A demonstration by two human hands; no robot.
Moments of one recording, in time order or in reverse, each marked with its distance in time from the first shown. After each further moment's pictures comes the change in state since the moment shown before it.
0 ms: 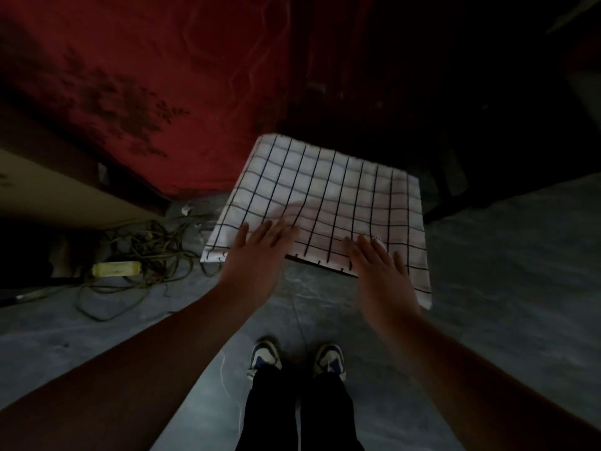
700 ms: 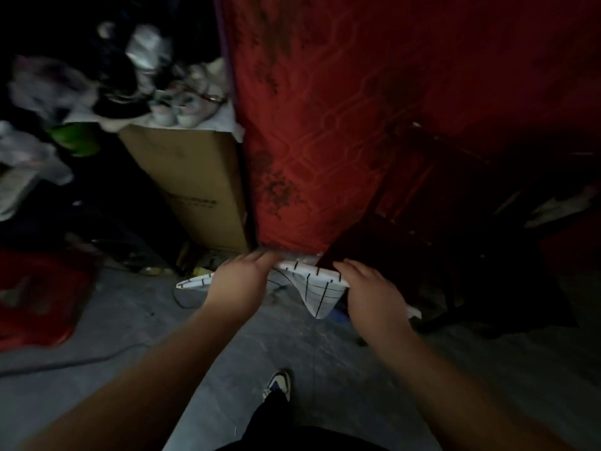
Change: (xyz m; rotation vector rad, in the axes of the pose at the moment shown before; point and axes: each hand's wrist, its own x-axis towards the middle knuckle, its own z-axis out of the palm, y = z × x) left_hand -0.322 0.007 -0.264 -0.072 0.468 -0.424; right_hand -0.217 -0.194 -0.236 -0.027 0.250 -0.398
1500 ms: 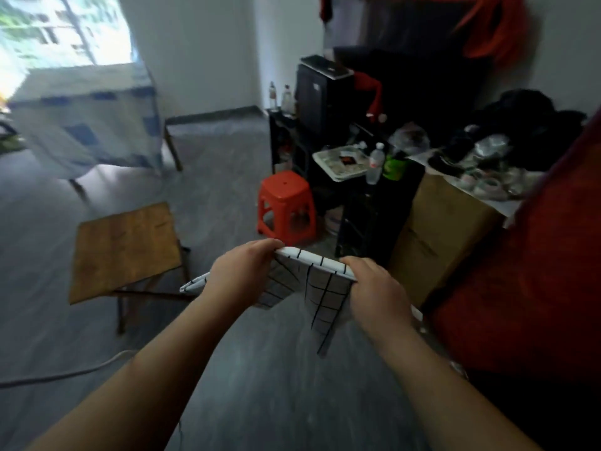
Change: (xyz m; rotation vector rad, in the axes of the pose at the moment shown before) left_hand -0.443 0.053 -0.181 0.005 0.452 -1.080; right_hand -0.223 -0.235 -0.023 0.244 -0.035 -1.011
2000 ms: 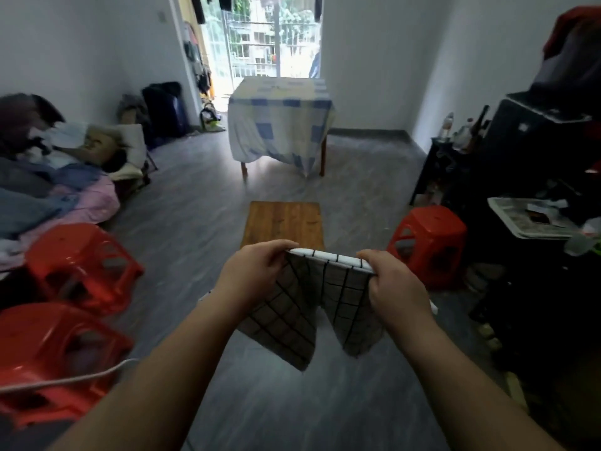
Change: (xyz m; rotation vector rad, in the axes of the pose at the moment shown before) left_hand -0.143 -0.324 -0.174 -0.163 0.254 -0.394; right_hand 0.027 -0.342 0.160 0.221 -0.135 -0.398
